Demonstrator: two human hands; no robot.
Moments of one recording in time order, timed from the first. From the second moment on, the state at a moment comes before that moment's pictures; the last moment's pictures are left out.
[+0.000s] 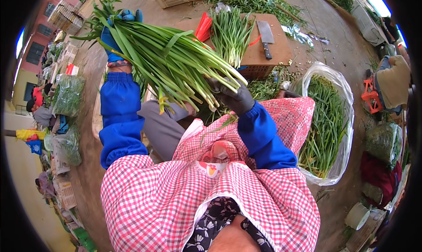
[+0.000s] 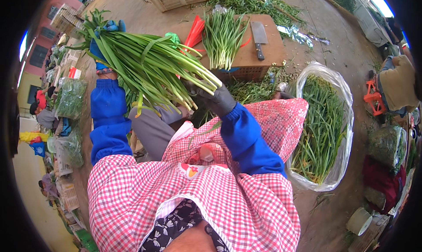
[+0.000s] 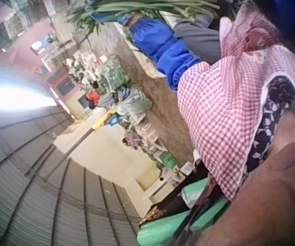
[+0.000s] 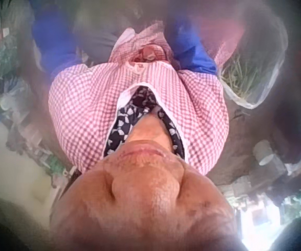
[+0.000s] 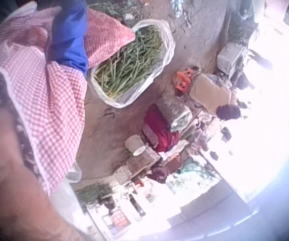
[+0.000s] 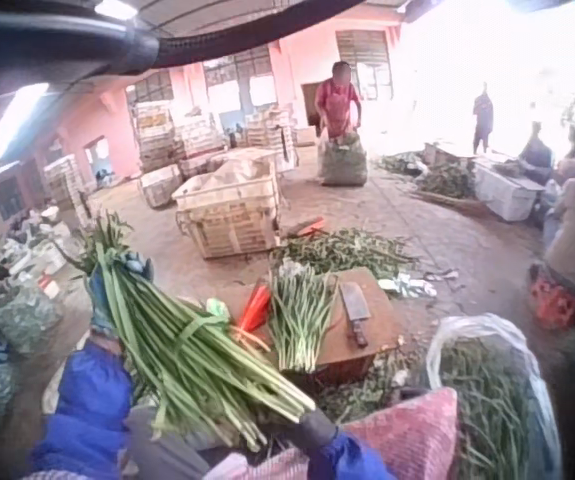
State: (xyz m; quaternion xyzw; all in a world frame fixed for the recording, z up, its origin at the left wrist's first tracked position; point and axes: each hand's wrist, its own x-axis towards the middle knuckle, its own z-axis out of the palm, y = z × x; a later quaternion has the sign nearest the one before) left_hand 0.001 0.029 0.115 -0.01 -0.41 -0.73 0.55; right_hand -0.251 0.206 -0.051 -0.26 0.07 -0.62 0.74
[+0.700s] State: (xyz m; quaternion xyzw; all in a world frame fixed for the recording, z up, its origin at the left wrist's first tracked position) left_hand 0.040 0.010 0.096 0.01 -0.41 -0.72 0.56; right_hand -0.263 0.169 -0.040 -0.50 0.34 -0.56 0.56
